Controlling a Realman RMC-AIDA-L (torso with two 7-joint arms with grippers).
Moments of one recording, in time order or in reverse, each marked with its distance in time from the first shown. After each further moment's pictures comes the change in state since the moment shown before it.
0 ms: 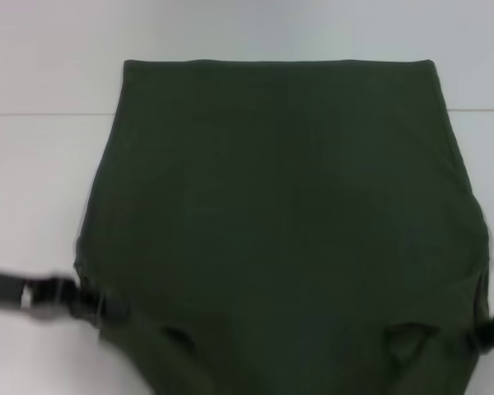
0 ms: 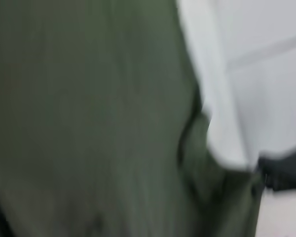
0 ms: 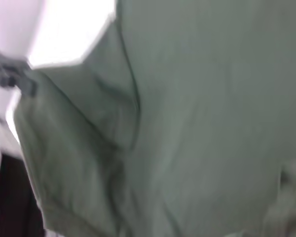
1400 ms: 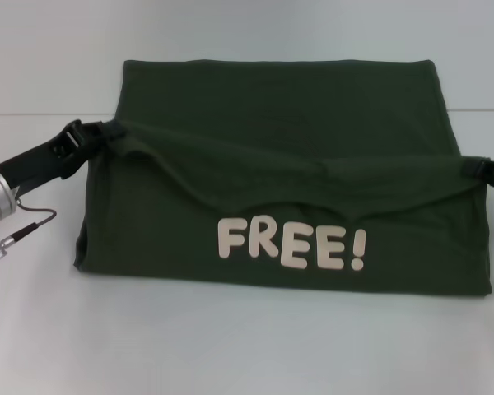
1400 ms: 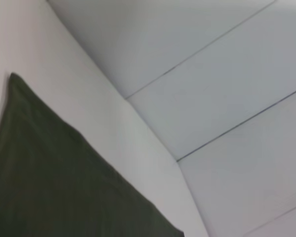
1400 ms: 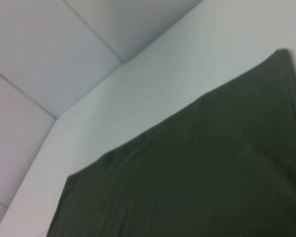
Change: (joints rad) left arm -0.007 -0.102 -0.119 -0.221 -0.524 -0.691 0.241; right arm -0.091 0.094 0.188 0.168 0.449 0.799 -0.143
